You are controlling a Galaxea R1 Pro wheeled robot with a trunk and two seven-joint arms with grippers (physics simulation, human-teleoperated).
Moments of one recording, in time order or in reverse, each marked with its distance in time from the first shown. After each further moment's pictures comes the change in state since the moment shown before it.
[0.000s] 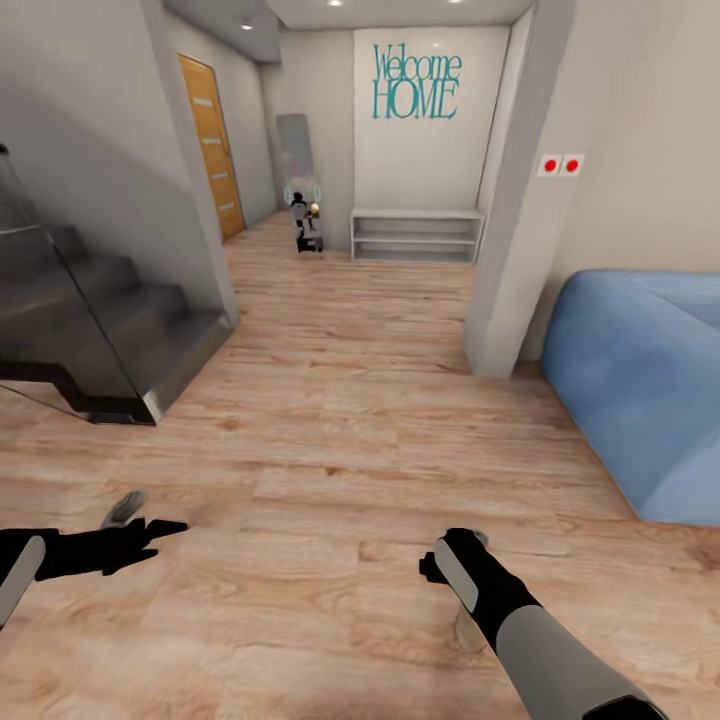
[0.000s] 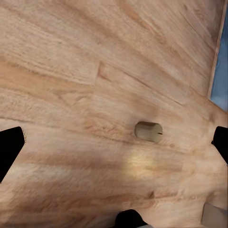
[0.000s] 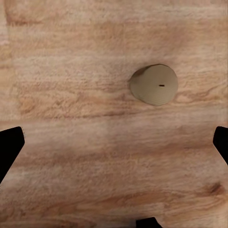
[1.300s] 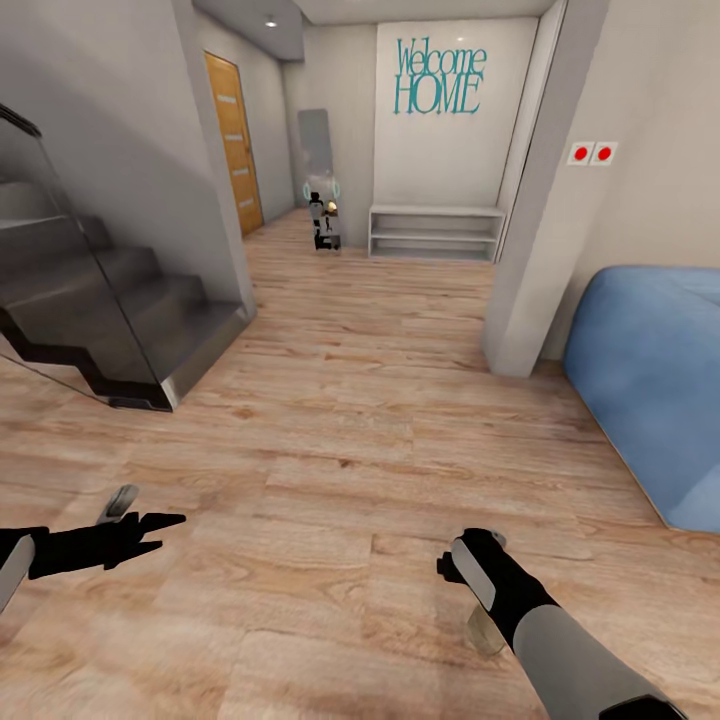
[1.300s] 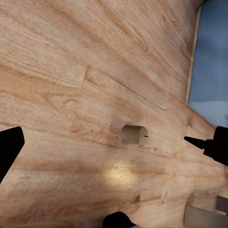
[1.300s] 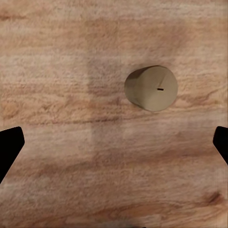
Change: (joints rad) left arm 0.001 0.022 0.005 0.003 0.006 0.003 -0.141; right arm 0.000 -0.054 -0.011 0.003 -0.013 -0.004 0.000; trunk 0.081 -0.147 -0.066
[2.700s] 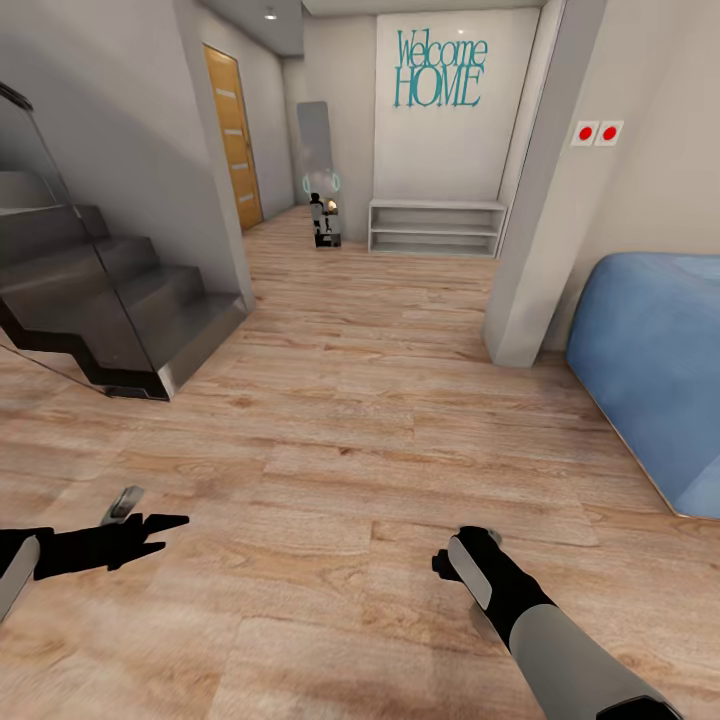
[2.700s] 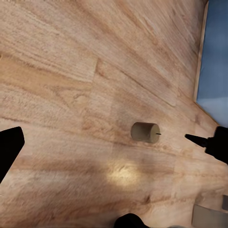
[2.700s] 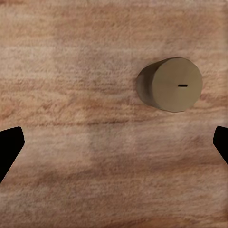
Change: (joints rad) left arm 0.001 -0.011 -0.004 0.001 -0.004 -0.008 0.003; right arm 0.000 0.011 0.003 -0.014 0.000 0.003 0.003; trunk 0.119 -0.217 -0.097
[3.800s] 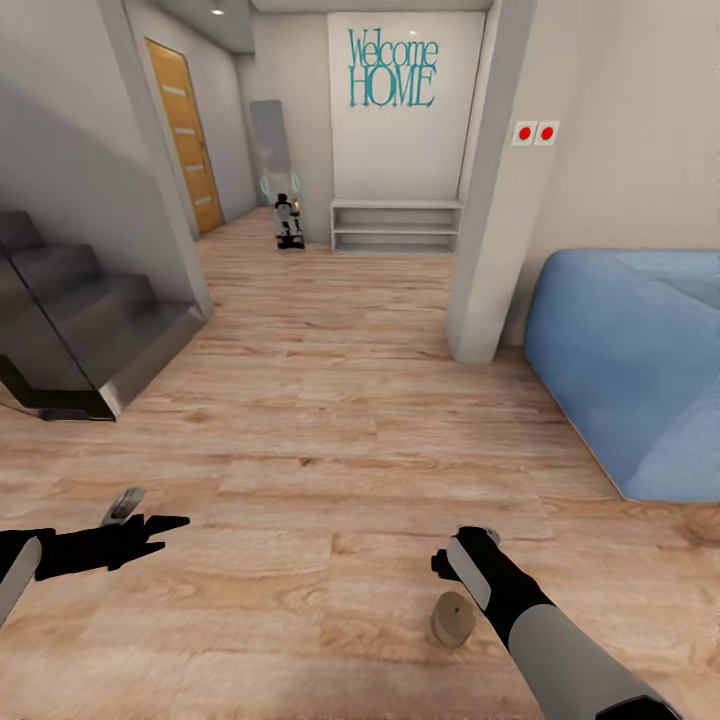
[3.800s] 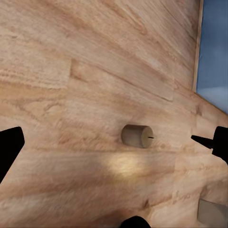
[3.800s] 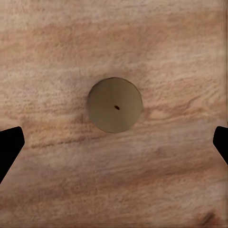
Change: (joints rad) left arm 0.002 -0.004 0.000 0.000 -0.008 -0.024 0.015; right arm 0.000 0.001 0.008 0.000 0.001 -0.005 0.000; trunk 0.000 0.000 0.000
